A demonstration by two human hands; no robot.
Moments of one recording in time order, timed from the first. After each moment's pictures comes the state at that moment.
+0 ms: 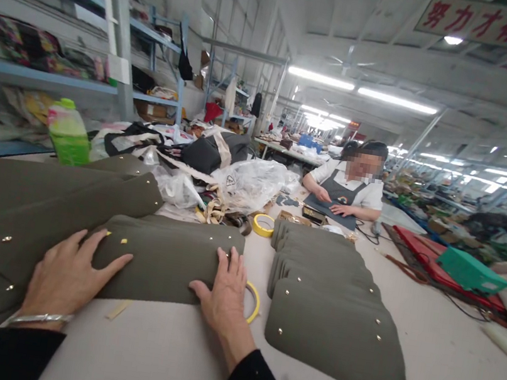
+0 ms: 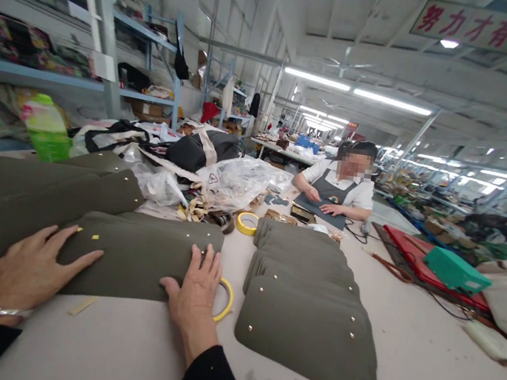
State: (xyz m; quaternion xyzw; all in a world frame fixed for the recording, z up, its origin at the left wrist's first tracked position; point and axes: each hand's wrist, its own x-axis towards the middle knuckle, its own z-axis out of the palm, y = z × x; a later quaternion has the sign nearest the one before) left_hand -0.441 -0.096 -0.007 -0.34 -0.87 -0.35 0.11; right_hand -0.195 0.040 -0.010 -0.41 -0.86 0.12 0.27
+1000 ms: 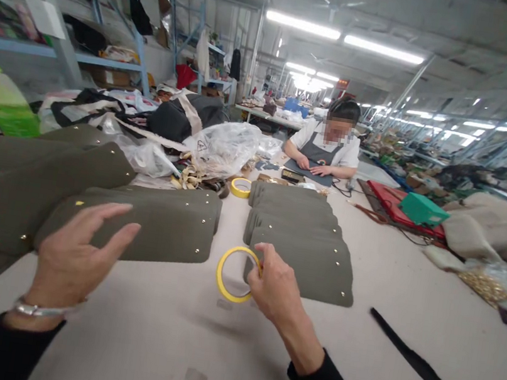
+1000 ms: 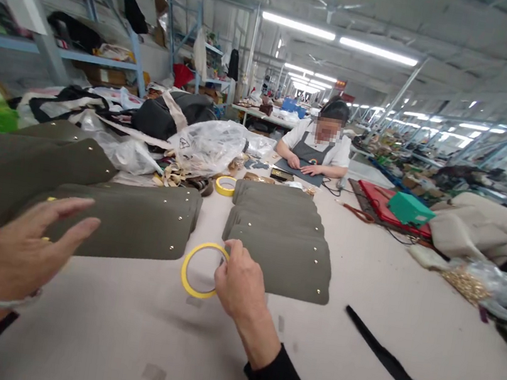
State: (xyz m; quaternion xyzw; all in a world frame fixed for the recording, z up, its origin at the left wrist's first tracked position) left_hand -0.303 -0.103 0.056 -0.50 -0.73 -0.43 0.17; right_hand -0.021 0.014 0.046 -0.46 -0.85 0.11 0.21
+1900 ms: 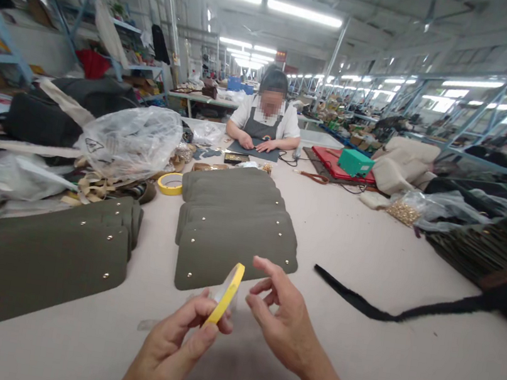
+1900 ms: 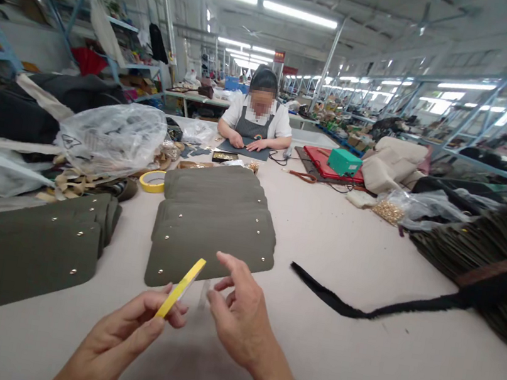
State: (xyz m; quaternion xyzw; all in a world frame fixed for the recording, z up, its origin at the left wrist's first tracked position) left_hand -0.074 -0.064 0.040 -0.59 -0.50 -0.42 -0.47; right_hand 0.119 -0.008 0.029 -0.44 -0.69 0.38 0.43
